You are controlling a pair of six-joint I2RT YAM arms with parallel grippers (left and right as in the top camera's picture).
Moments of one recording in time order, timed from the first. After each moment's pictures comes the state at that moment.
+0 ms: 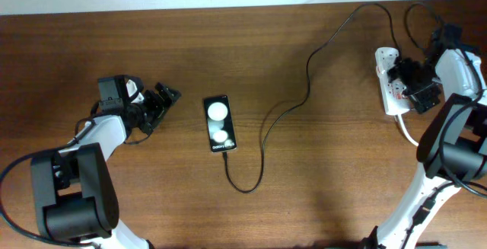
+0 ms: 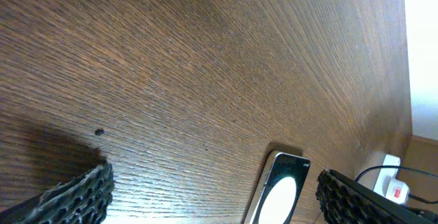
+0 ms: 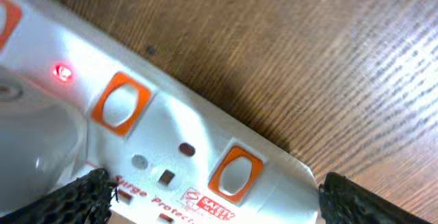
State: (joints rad) left arm 0.16 1.84 0.96 -0.14 0.53 -0.64; right arm -0.39 2.23 1.77 -0.97 -0.05 0.61
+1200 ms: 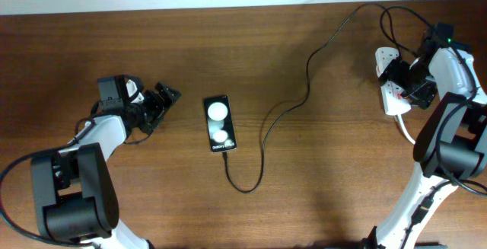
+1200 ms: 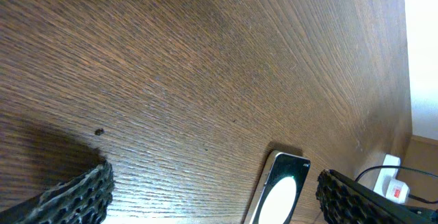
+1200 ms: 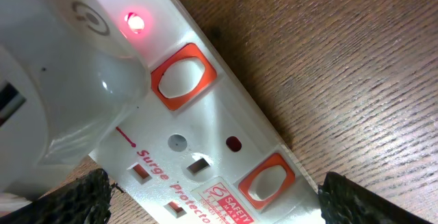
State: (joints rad) left arm 0.16 1.84 0.96 -0.14 0.53 -0.64; right arm -0.36 2.24 1.76 -0.95 -0.03 0.34
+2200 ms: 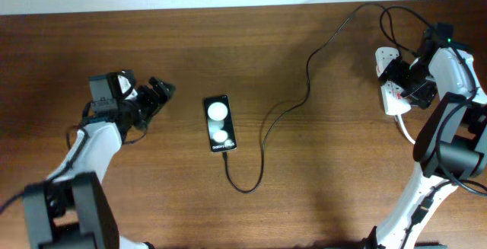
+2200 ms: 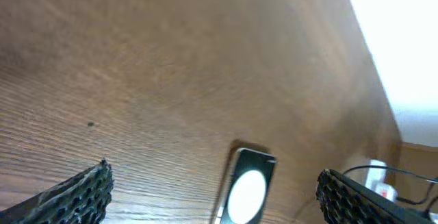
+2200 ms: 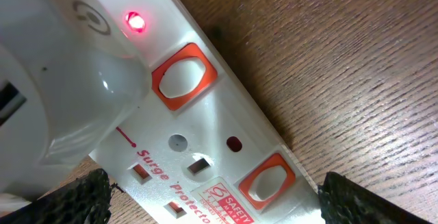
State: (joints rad) left arm 0.16 1.67 0.94 -0.17 0.48 -0.64; right arm -0.36 2.24 1.76 -0.95 -0.03 0.33
